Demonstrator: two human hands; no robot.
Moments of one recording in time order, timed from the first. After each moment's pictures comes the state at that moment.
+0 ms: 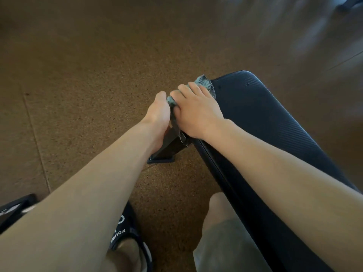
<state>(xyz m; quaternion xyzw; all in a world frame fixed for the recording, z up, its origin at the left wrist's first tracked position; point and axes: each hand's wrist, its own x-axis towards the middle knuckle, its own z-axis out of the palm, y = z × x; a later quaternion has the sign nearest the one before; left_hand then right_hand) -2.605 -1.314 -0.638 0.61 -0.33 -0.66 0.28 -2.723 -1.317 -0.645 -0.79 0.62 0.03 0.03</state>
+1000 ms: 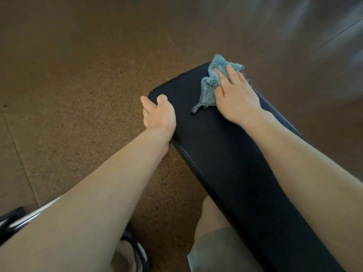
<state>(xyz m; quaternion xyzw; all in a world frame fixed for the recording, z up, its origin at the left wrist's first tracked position) -2.675 -1.299 -0.649 0.68 -0.35 -0.57 0.30 -2.863 -1.302 -0.645 -0.62 0.77 -0.04 0.12</state>
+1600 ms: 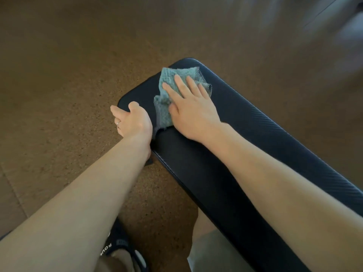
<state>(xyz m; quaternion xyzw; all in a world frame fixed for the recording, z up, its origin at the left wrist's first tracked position) -2.694 -1.301 -0.657 0.74 -0.31 -0.50 0.33 -2.827 -1.273 -0.652 -0.69 0.72 -0.03 0.09</state>
